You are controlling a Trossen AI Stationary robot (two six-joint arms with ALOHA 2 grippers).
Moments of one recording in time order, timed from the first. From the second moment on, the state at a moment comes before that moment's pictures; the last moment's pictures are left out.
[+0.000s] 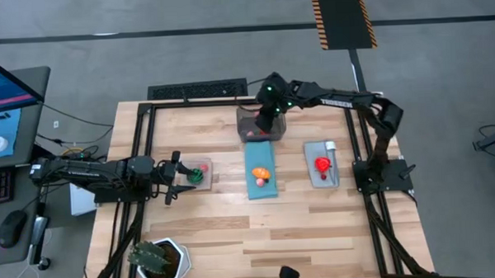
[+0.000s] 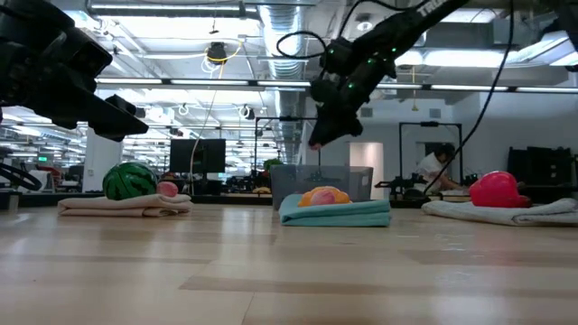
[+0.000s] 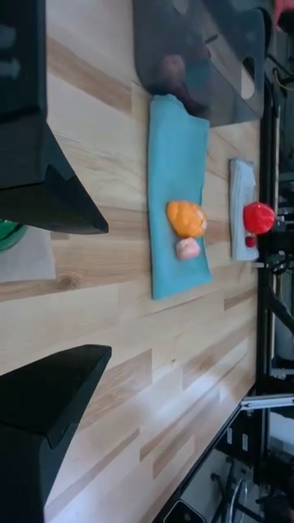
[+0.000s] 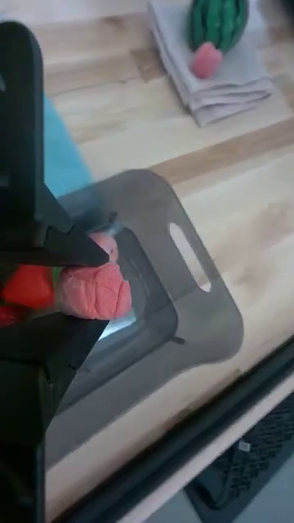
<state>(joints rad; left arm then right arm) -0.03 0.33 0.01 0.04 0.06 -0.04 -0.54 1.83 1.40 -0.49 -0.24 -0.04</state>
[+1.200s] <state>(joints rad) -0.03 0.33 0.01 0.04 0.04 -0.05 -0.36 1.76 1.56 -1.25 -0.10 0.15</state>
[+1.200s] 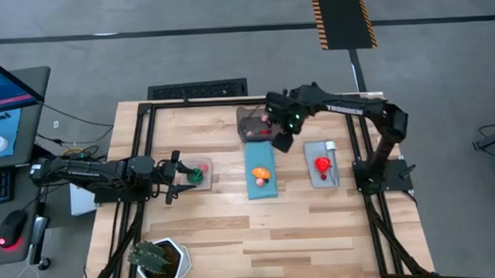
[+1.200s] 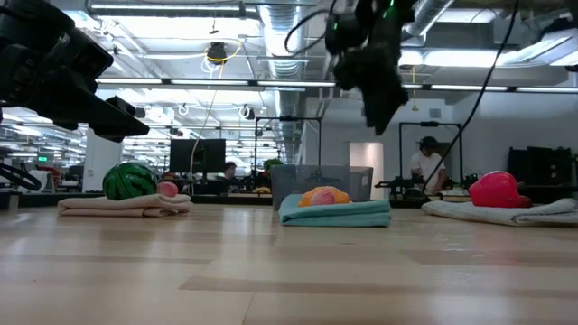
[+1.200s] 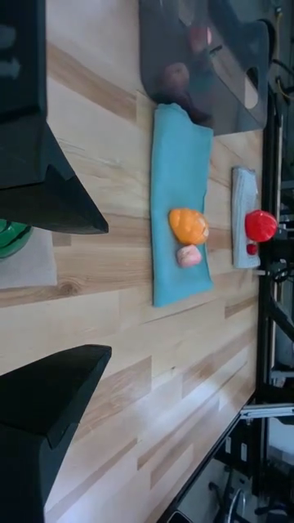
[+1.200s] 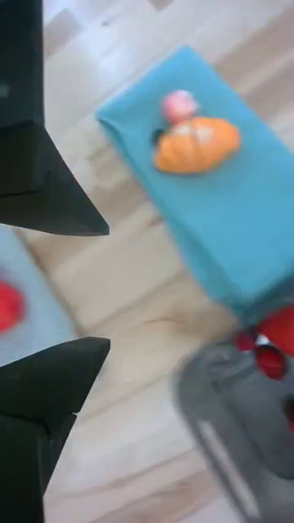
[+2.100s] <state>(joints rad) -0.03 0.33 0.01 0.04 0.04 -0.05 0.29 1.76 1.28 -1.36 0.27 0.92</state>
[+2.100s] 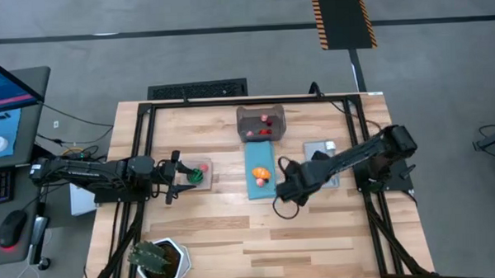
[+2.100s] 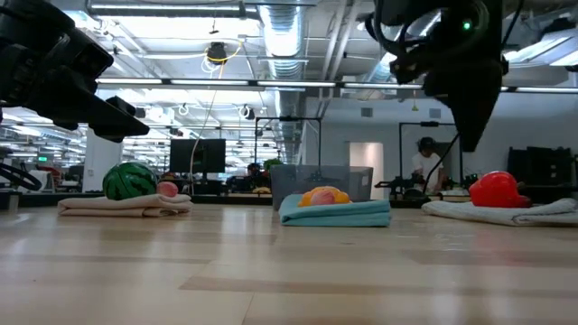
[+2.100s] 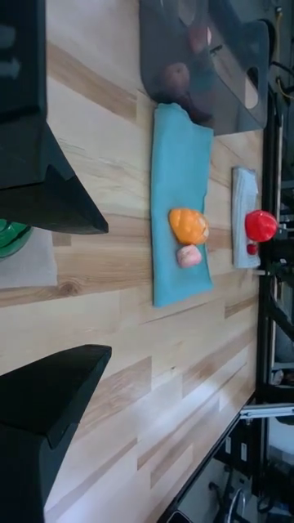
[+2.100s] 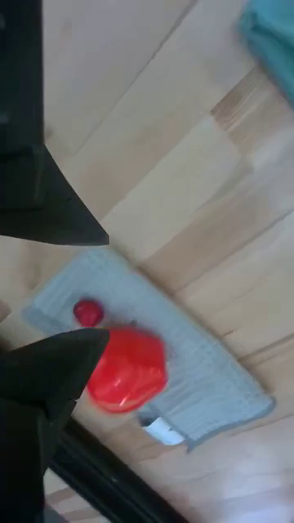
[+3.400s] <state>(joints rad) -0.03 0.33 0.01 0.04 0.04 -0.04 0.40 2.10 1.34 -1.53 0.41 1.10</state>
